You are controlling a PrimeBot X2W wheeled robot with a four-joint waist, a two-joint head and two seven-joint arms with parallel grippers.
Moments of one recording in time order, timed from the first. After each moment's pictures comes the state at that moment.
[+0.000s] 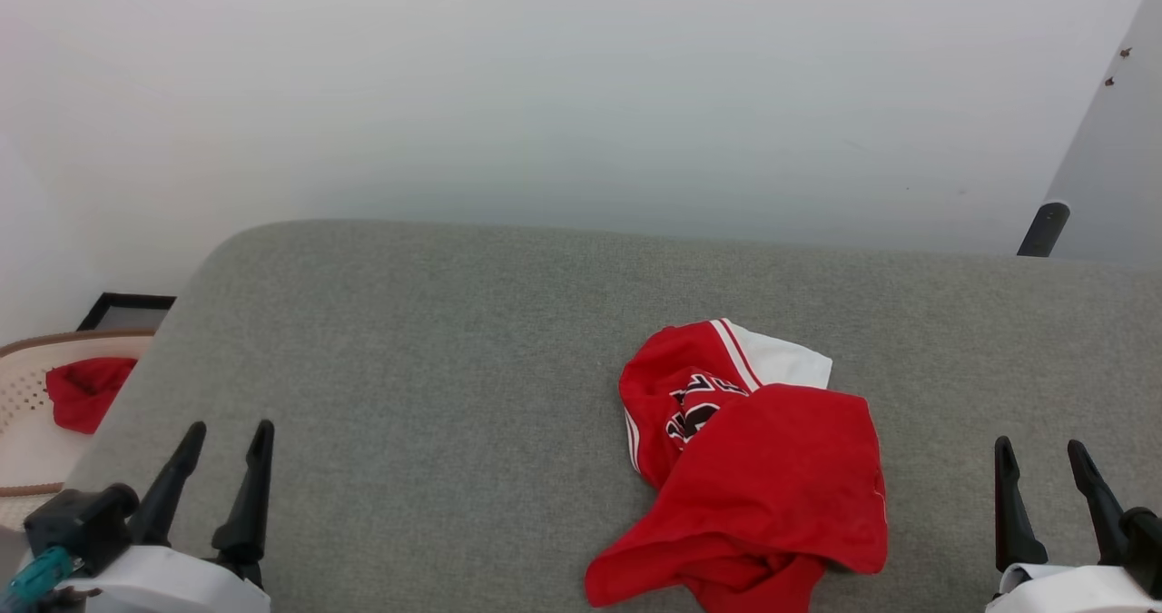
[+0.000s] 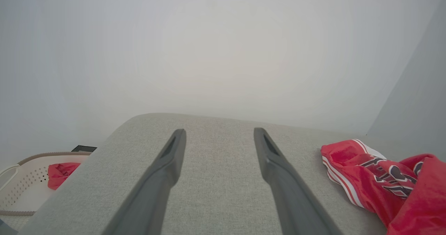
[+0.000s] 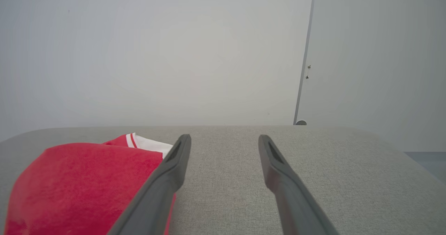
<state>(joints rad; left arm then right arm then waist) -0.04 0.54 -0.19 0.18 -0.70 -0.04 -0.25 -0.02 -0.08 -0.16 0.24 0.13 0.13 -0.25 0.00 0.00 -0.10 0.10</state>
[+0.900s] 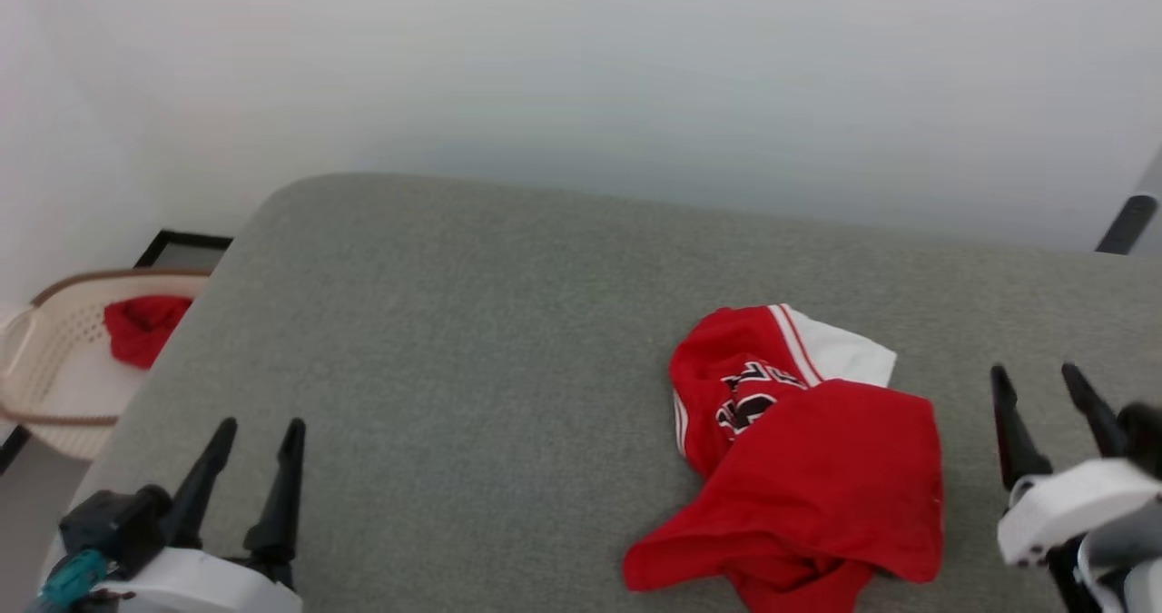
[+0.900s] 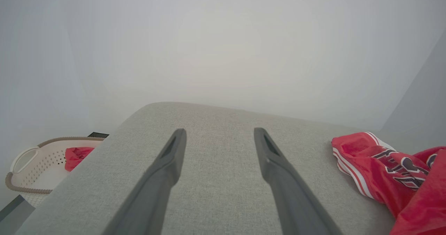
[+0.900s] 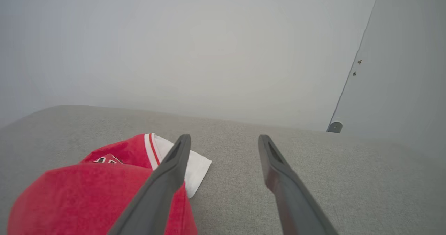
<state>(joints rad) -0.03 0.51 -0.21 0.13 -0.67 -0.02 -0.26 -0.16 -0.18 -0.09 0.26 0.19 0.13 -0.07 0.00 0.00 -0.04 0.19</state>
